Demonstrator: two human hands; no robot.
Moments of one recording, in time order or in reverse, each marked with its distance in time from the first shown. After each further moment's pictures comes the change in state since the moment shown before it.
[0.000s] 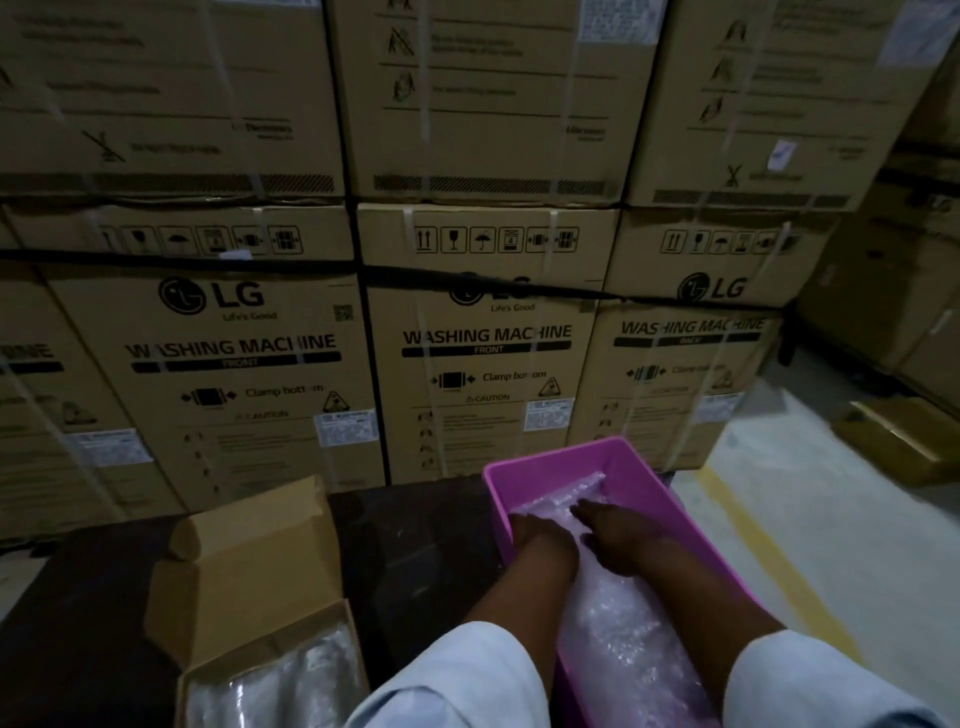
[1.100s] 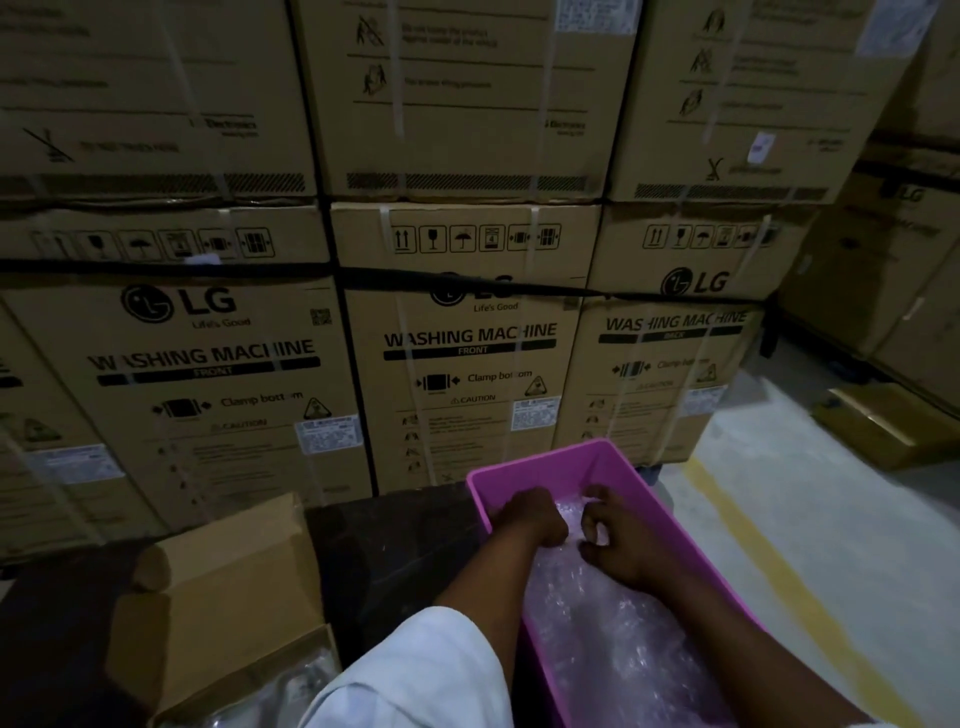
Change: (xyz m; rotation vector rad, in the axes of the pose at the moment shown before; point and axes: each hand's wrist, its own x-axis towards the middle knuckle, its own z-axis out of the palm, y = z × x) left_hand 0.028 -0.021 -0.020 -0.562 0.069 0.052; right_hand -0.023 0.012 0.002 0.624 0.360 -0.074
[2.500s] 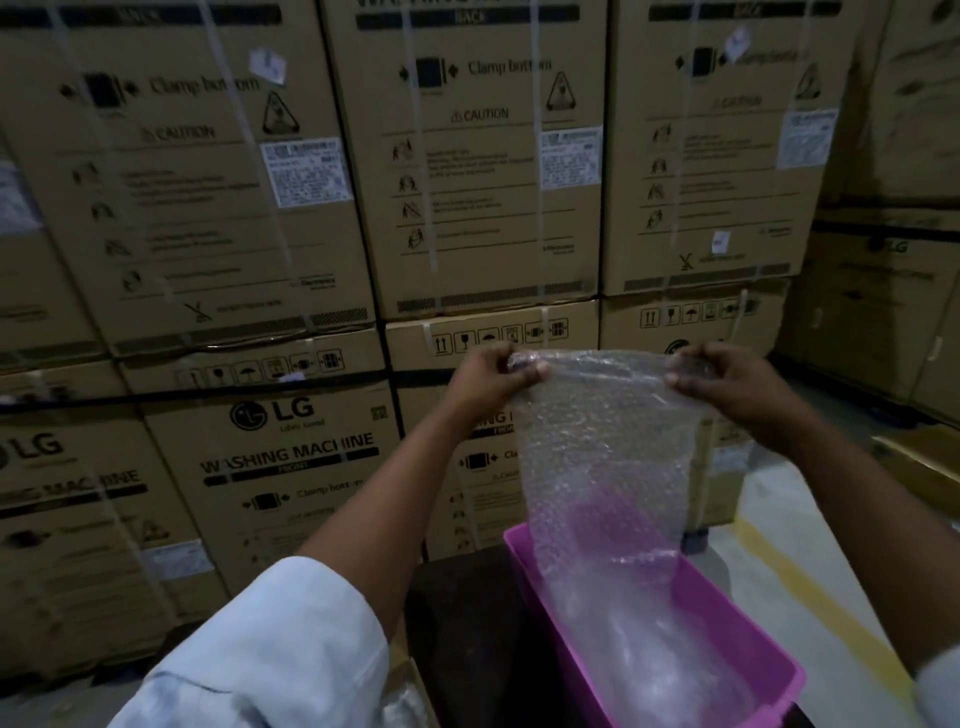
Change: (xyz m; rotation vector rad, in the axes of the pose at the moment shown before) left_hand -0.189 0.027 -0.230 -0.639 0.463 0.618; right_hand -0.057 -0.175 -0.240 0.464 0.384 -0.073
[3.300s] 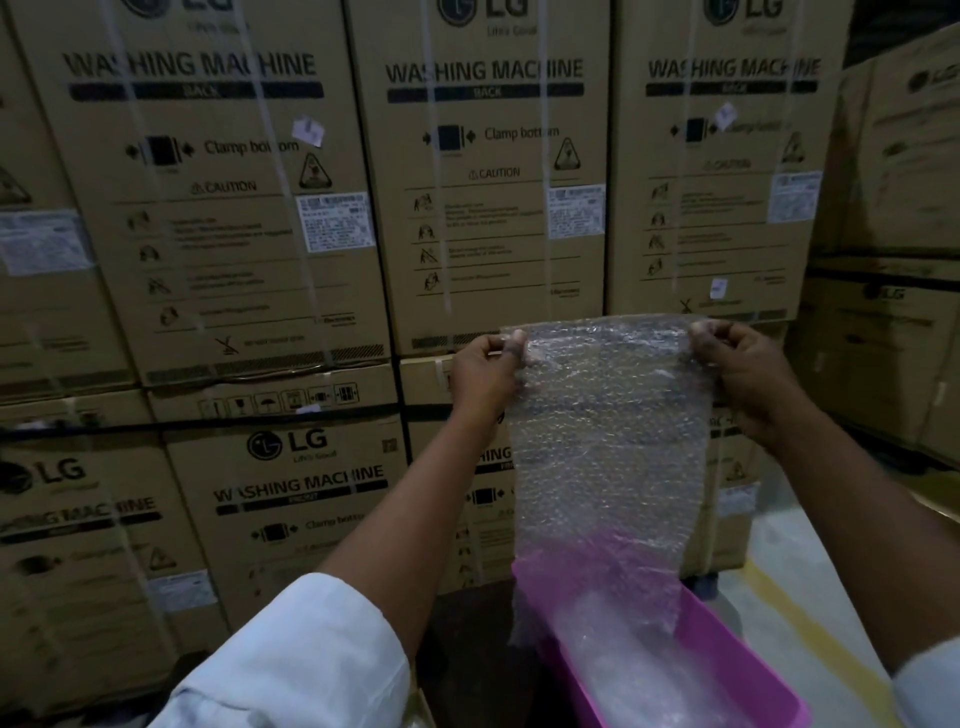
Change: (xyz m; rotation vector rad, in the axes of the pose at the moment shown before) left_hand -0.015 0.061 0.000 -0.315 0.443 -0.002; right_hand -0.002 -0.066 -0.004 0.436 0.246 0.025
